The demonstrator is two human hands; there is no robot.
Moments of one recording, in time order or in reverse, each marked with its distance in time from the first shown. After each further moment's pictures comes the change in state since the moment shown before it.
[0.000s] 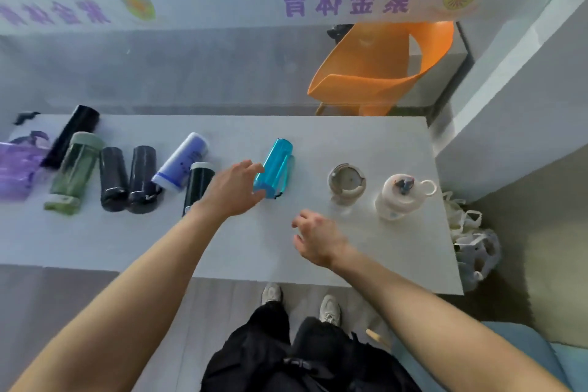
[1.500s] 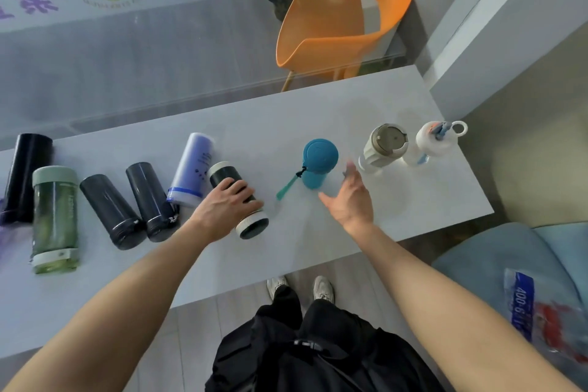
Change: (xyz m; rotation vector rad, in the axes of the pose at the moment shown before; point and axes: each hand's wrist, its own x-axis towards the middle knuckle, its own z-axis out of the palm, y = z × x) left_hand 0.026 -0.207 0.091 0.447 -0.083 0.821; right_hand 0.057 -0.067 0.050 0.306 0.474 0.842
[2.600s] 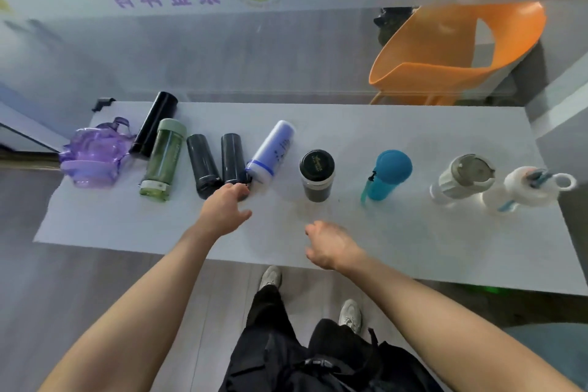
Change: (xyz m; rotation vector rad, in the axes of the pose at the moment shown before) left_hand -0.147 0.022 -0.009 -0.740 0.051 -1.081; right_hand -0.093 -0.089 0.067 -0.597 -0.658 -0.736
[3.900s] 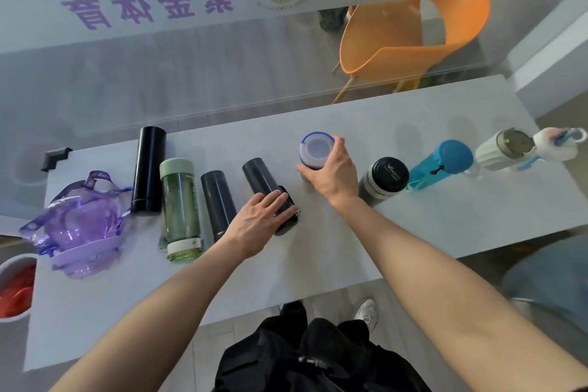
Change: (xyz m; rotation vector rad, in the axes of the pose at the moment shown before) left_hand 0.111 -0.095 -0.031 0.629 -0.100 0.994; right_hand 0.164 -0.102 -0.106 0.631 0.827 0.635
